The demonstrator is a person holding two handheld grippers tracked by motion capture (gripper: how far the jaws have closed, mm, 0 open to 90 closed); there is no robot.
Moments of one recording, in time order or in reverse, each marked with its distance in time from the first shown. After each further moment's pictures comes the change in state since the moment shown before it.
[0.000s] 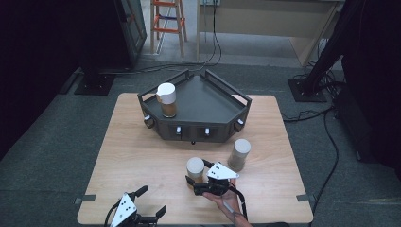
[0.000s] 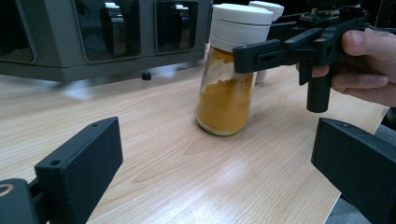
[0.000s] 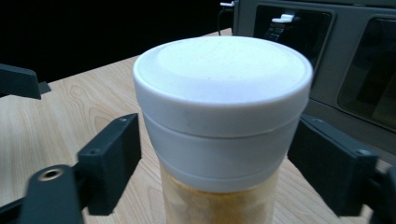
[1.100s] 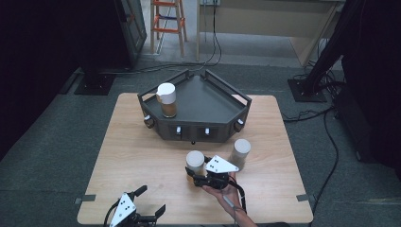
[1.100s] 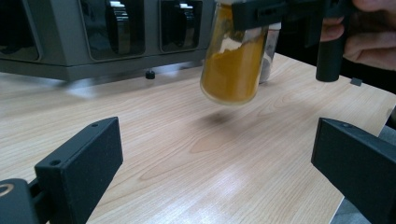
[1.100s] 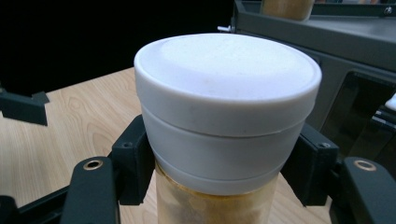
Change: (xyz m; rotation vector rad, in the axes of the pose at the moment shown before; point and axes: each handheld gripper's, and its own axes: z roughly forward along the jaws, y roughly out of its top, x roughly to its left) left arm 0.002 -0.001 0.000 0.000 0.010 -0.005; right arm 0.000 0.039 -0.005 0.004 -0.010 -0.044
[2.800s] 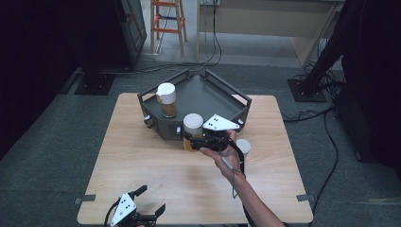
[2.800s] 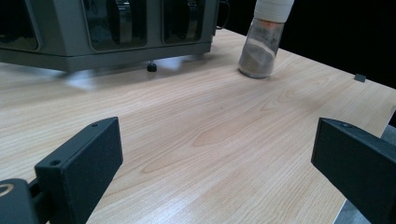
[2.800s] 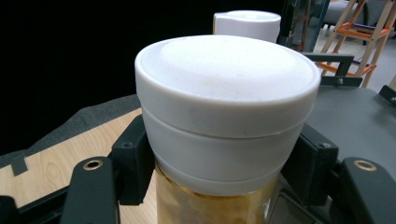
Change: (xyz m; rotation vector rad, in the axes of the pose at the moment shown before) left arm 0.003 -0.002 0.003 0.022 -0.001 -0.009; right arm -0.039 0.113 0.018 -0.009 -0.035 0.016
